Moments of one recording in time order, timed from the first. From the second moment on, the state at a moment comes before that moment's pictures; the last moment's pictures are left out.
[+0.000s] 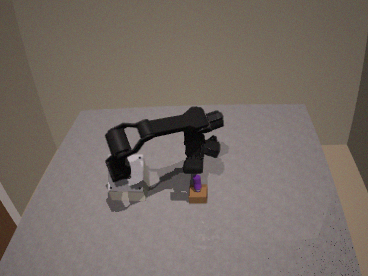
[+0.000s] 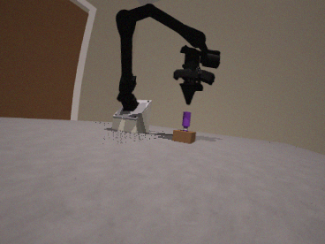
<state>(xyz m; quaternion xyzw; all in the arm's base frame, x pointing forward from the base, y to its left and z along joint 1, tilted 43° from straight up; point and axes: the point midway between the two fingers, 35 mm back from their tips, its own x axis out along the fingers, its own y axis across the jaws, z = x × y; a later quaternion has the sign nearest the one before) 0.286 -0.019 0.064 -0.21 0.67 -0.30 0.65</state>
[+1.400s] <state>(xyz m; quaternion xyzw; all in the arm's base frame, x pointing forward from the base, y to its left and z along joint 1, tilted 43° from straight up) 0.292 0.020 0.106 -0.21 0.66 -0.30 0.65</state>
